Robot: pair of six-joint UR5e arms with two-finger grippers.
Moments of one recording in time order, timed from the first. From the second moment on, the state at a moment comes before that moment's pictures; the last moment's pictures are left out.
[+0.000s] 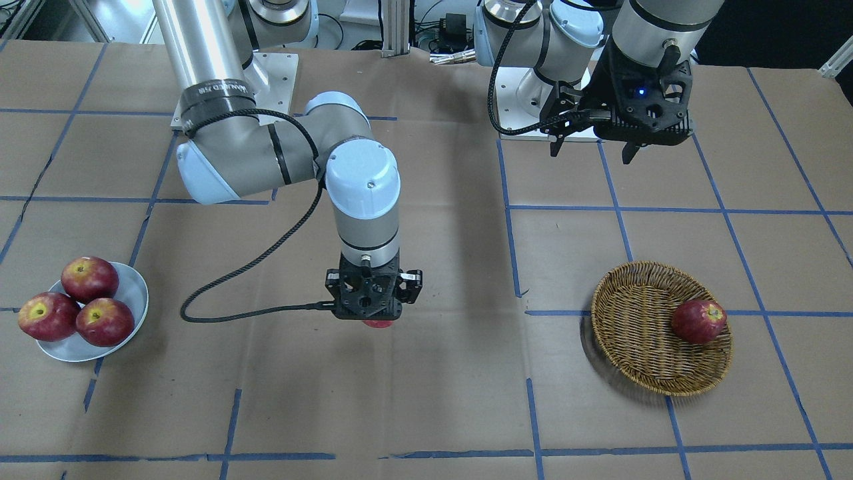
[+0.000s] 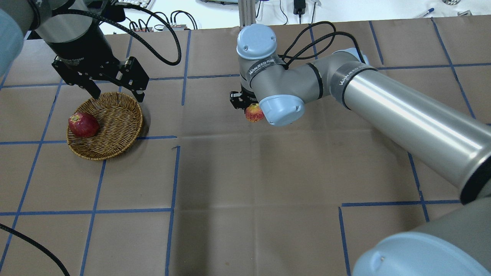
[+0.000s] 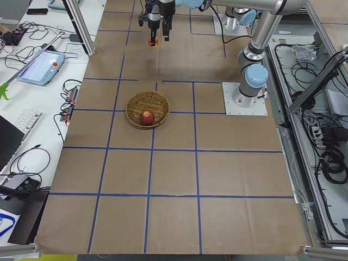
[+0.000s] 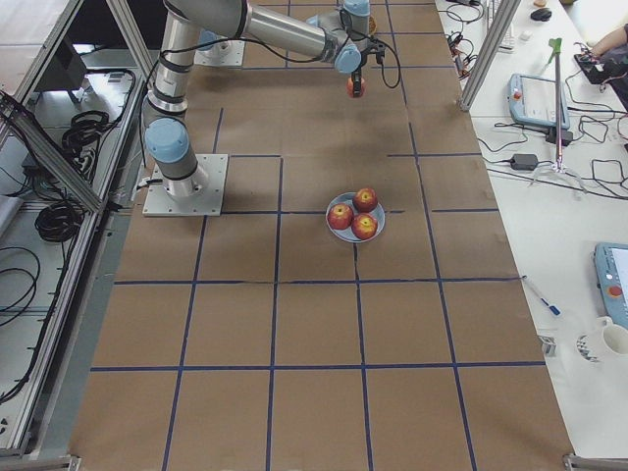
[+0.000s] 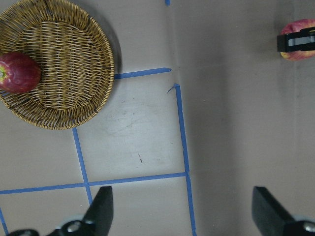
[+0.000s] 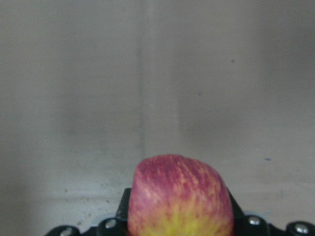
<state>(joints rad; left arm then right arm) -1.56 -1.56 -1.51 -1.69 1.60 0.13 1.89 -1.12 1.58 -2.14 -1.58 0.37</state>
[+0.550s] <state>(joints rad) -1.56 -1.56 -1.51 -1.69 1.60 0.13 1.58 -1.30 1.60 -1.94 -1.59 0.02</state>
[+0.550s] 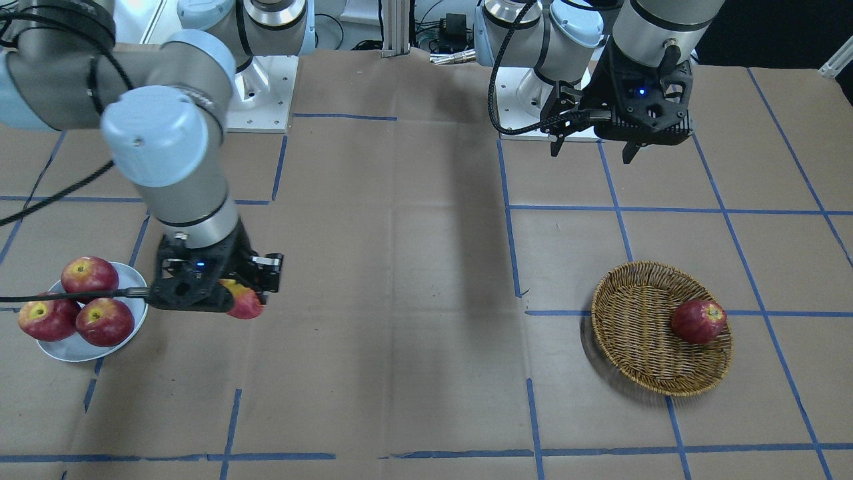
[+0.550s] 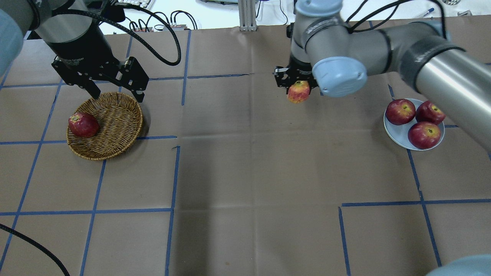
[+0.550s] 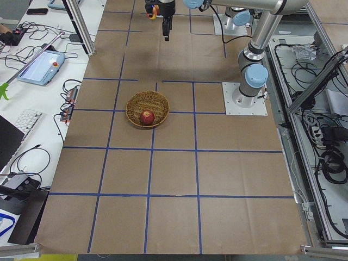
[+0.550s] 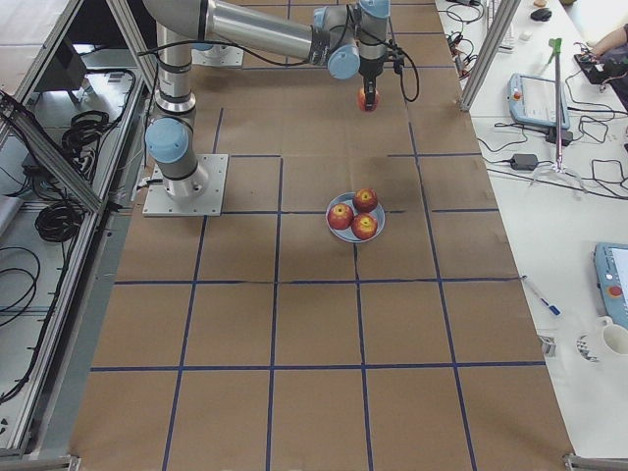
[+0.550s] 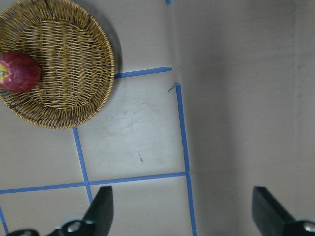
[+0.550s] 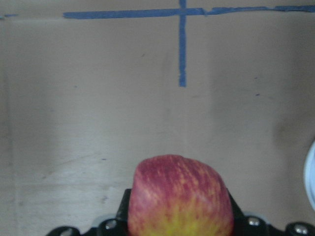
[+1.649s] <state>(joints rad) -1.52 -1.54 -1.55 -1.69 1.60 0.13 1.12 -1.31 1.76 -2.05 -1.57 -0.59</state>
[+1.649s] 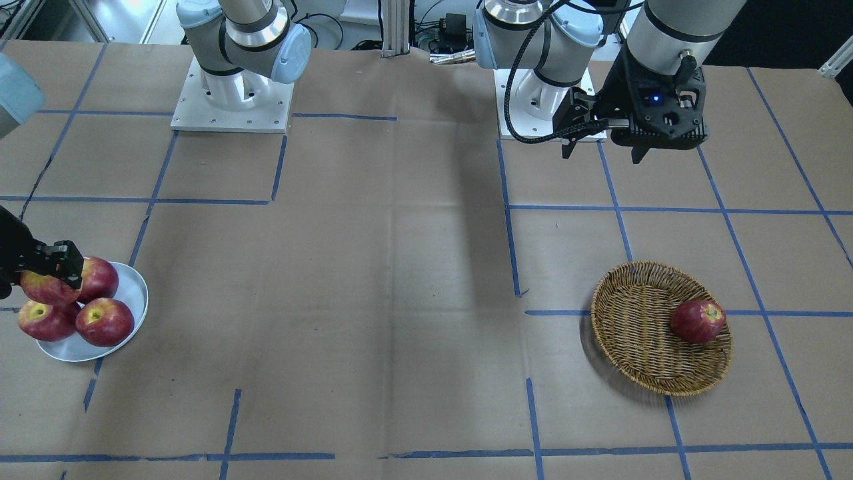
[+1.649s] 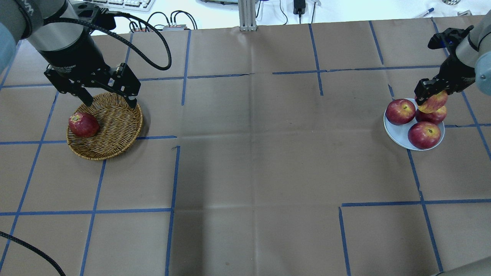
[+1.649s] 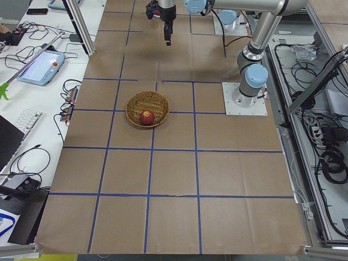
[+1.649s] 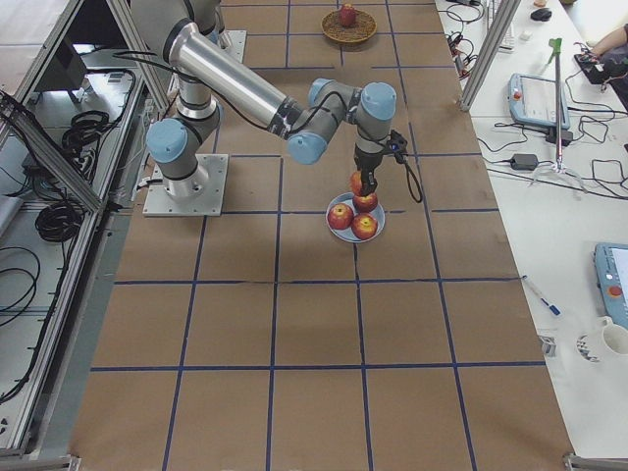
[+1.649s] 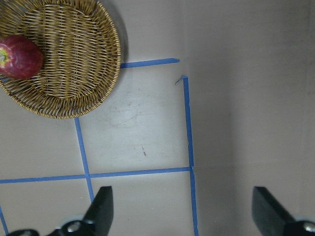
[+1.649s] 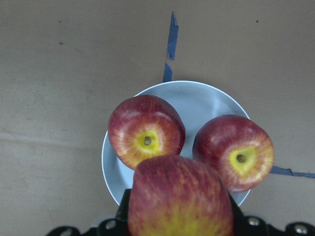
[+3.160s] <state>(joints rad) -1.52 -1.55 -1.47 -1.71 1.58 0.12 1.13 -1.30 1.72 -2.08 -1.55 -0.62</state>
